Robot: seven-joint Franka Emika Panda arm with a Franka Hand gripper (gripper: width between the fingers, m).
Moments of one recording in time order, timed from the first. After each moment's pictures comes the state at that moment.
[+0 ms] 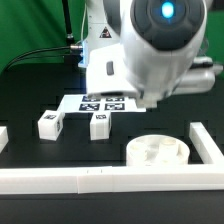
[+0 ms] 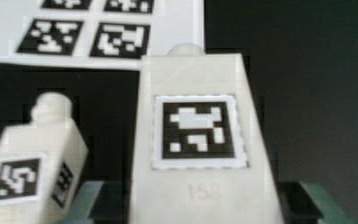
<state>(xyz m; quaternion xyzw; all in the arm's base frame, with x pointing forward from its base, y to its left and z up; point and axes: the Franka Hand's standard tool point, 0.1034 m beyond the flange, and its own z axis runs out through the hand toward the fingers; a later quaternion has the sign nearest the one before) 0.527 0.052 0.093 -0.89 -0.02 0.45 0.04</state>
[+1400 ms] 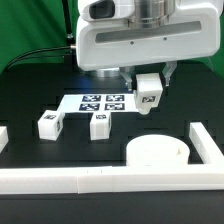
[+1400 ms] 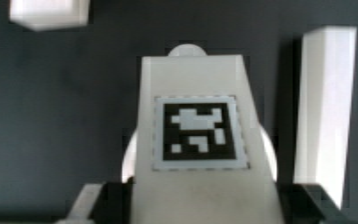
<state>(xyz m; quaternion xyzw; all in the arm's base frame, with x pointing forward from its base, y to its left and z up) 0.609 0.044 0.135 -1.00 -0.03 0.06 0.04</state>
